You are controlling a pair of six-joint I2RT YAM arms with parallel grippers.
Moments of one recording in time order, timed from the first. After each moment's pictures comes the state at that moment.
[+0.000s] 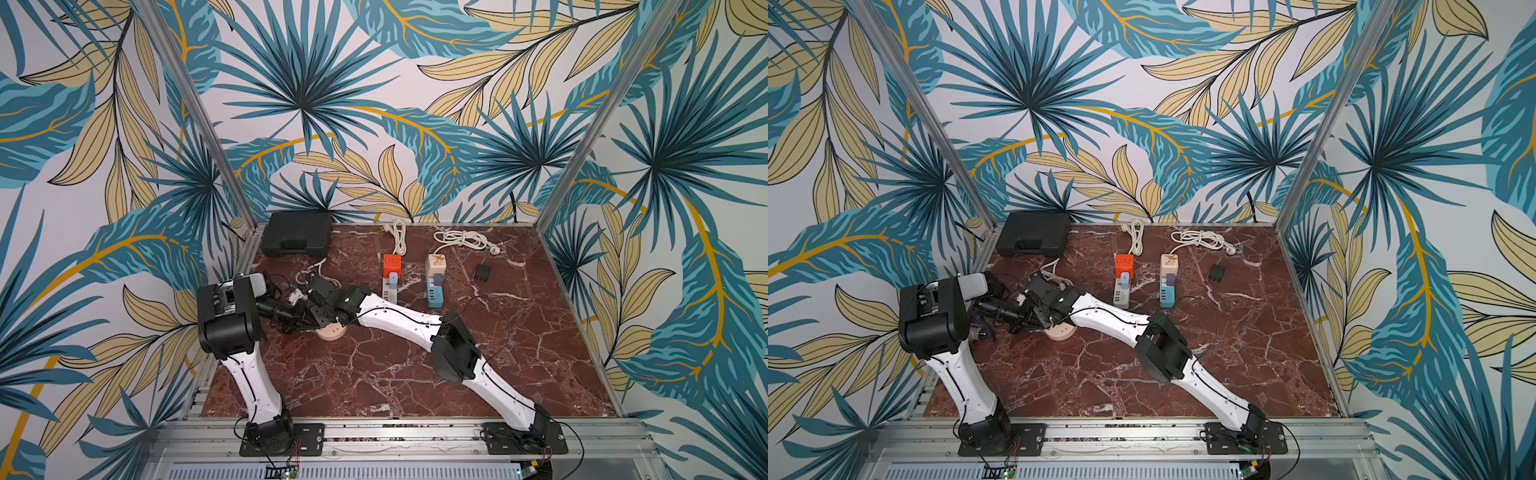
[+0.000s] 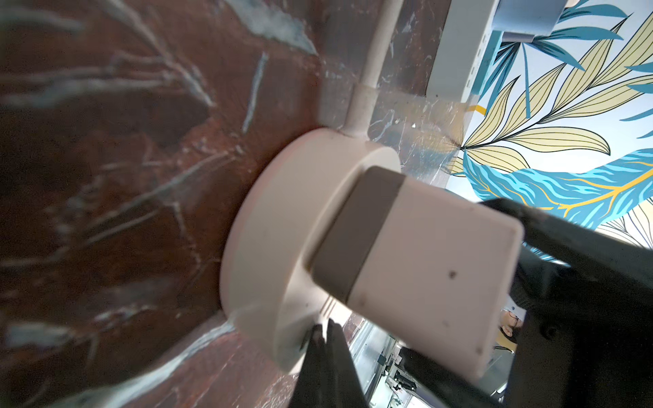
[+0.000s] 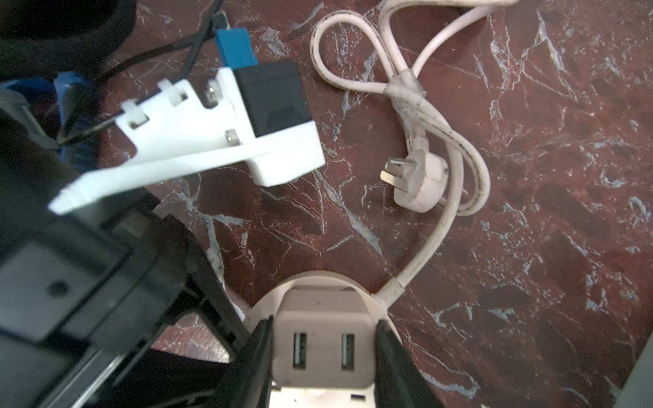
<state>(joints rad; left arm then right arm) 0.29 2.01 1.19 -1.15 0.88 0.37 1.05 2.53 2.36 -0.74 0.26 0.30</state>
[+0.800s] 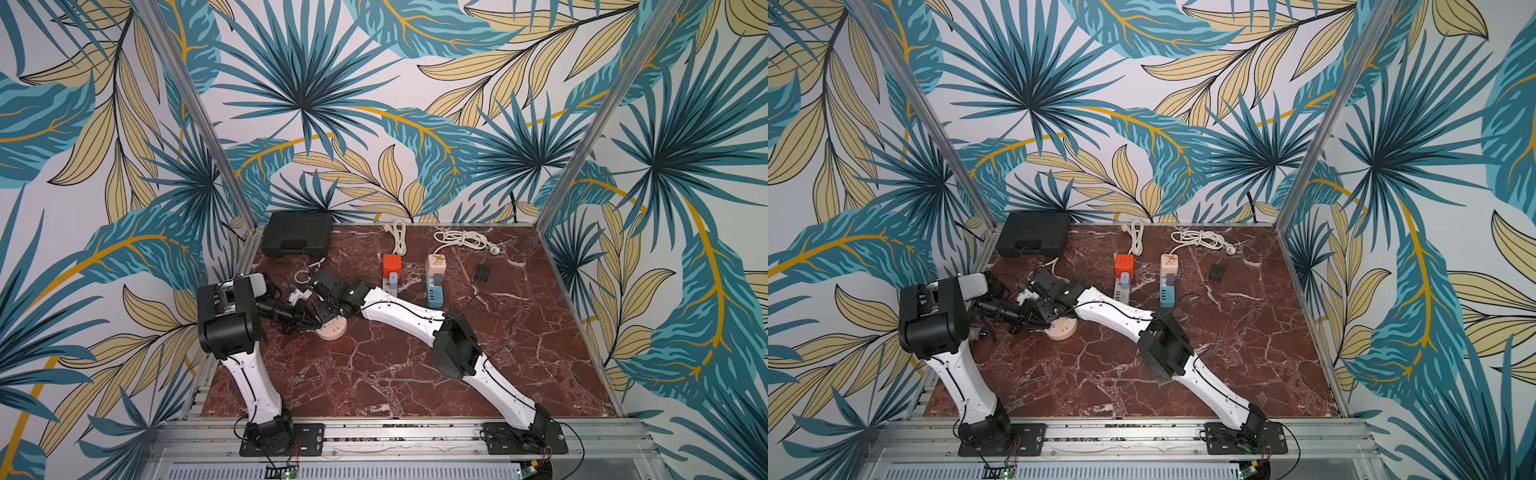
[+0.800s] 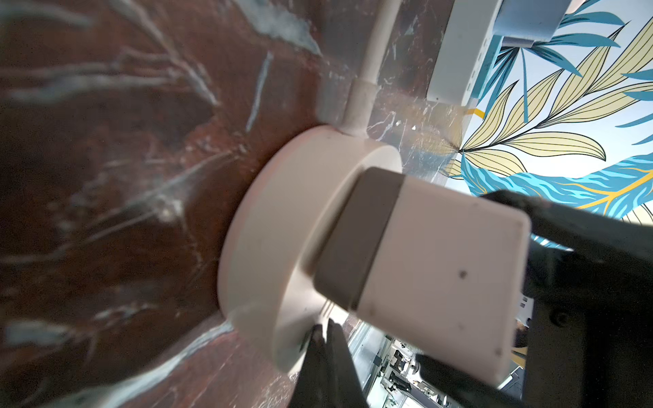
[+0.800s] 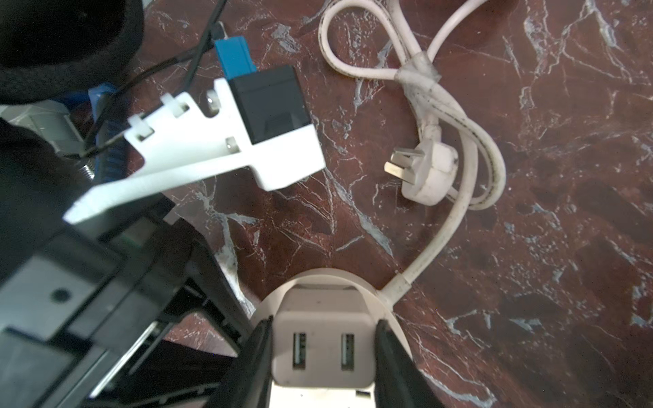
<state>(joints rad) 0.29 2.01 1.19 -1.15 0.89 0.35 1.01 2.54 2.38 -0.75 0.13 0.33</state>
